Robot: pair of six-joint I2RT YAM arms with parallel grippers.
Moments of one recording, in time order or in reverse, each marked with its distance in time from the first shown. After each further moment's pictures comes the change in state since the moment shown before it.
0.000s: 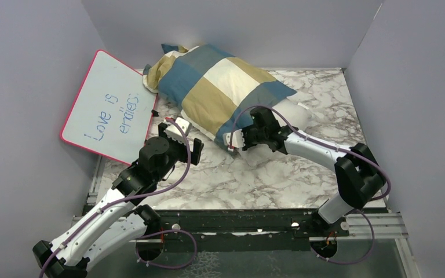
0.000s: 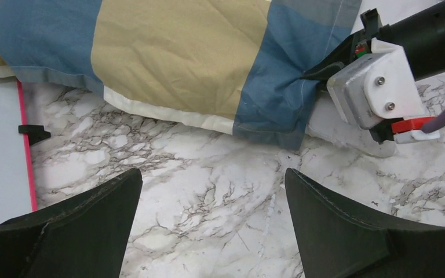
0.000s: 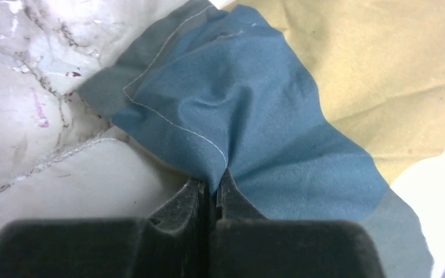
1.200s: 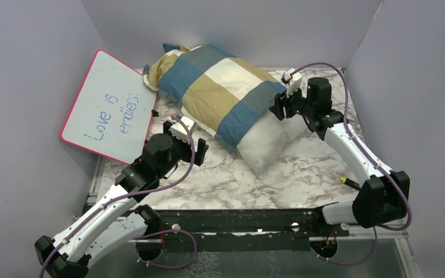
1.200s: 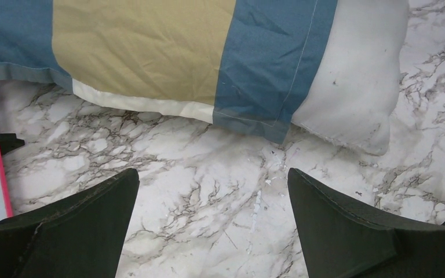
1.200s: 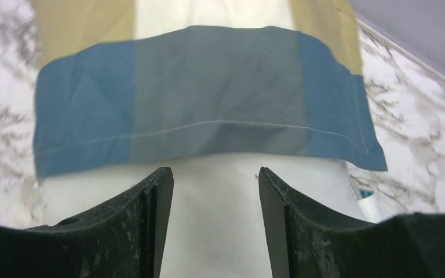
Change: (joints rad) left arm 0.000 0.056 0.021 0.000 0.075 -0.006; right arm -0.420 -0.214 0.105 0.007 -0.056 1.064
